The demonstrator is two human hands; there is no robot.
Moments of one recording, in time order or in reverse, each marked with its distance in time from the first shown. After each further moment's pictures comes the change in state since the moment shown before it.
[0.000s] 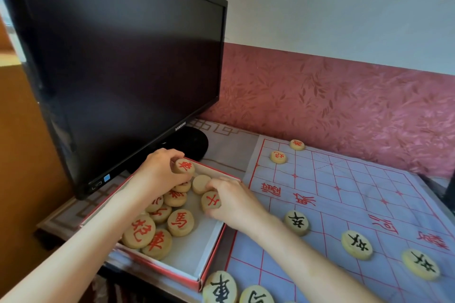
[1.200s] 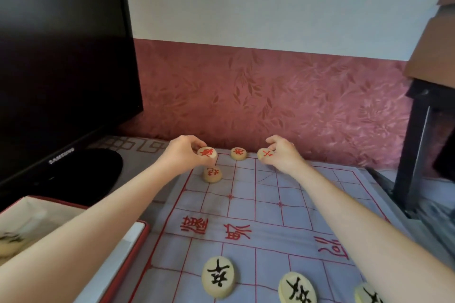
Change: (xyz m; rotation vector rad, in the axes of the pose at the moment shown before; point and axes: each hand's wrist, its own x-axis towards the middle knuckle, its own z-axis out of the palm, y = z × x) left_hand 0.130 0.161 0.134 -0.177 -0.182 0.182; right_hand 0.025 0.283 -0.117 0.244 0.306 0.587
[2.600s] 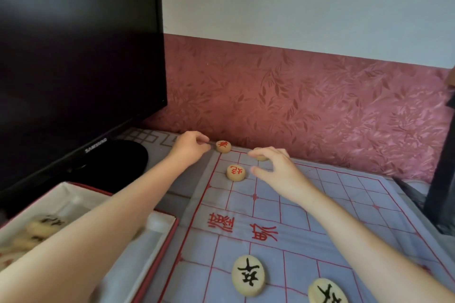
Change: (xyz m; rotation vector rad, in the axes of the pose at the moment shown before) left_hand 0.026 -0.043 -0.013 -0.047 0.134 -0.121; right_hand -0.057 -0.050 0.034 0.012 -0.112 -0.334
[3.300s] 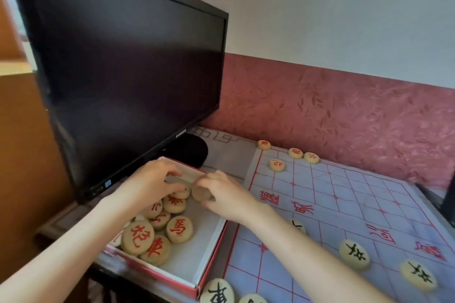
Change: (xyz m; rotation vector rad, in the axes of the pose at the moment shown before) left_hand -0.177 -0.099 -0.158 0.388 -0.103 0.027; right_hand -0.056 -0.166 0.124 -0.302 -0.350 -0.396
